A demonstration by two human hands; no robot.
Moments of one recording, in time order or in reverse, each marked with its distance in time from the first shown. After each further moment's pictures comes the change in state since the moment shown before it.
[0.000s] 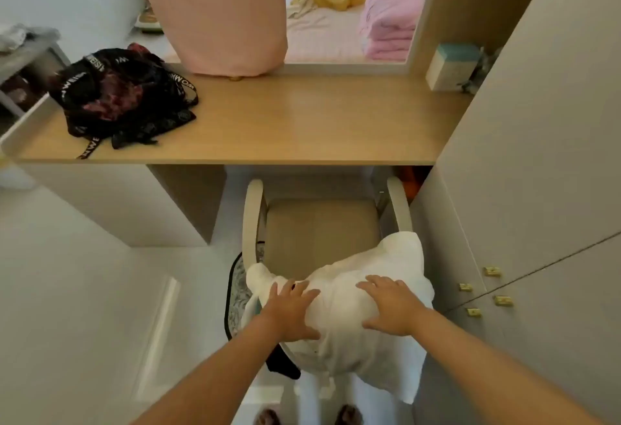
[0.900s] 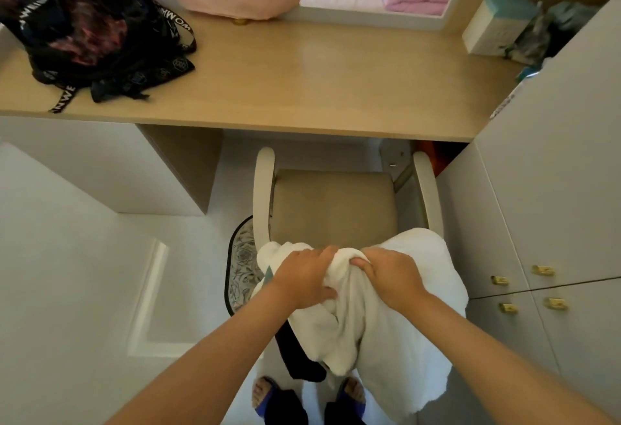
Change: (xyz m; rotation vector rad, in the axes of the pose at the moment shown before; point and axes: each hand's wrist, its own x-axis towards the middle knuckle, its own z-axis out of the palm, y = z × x) left_hand 0.039 -0.059 -0.031 -0.123 0.272 0.192; right_hand 0.081 -0.070 0.000 0.228 0.539 -0.019
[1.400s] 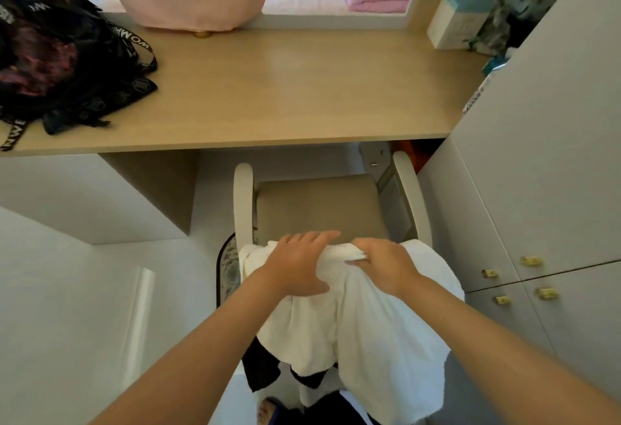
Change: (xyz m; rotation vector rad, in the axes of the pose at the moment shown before) left_hand 0.041 -0.009 -0.047 0.070 -0.071 0.080; right_hand 0.038 0.004 -0.029 0.059 -0.153 0.125
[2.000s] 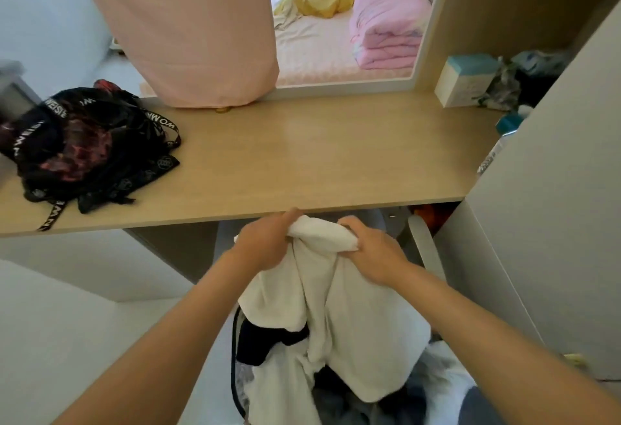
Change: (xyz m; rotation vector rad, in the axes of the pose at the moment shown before) left_hand 0.074 -0.042 -0.176 0.074 0.209 -0.201; right_hand 0.124 -0.036 -0.115 0.116 0.049 -0.108
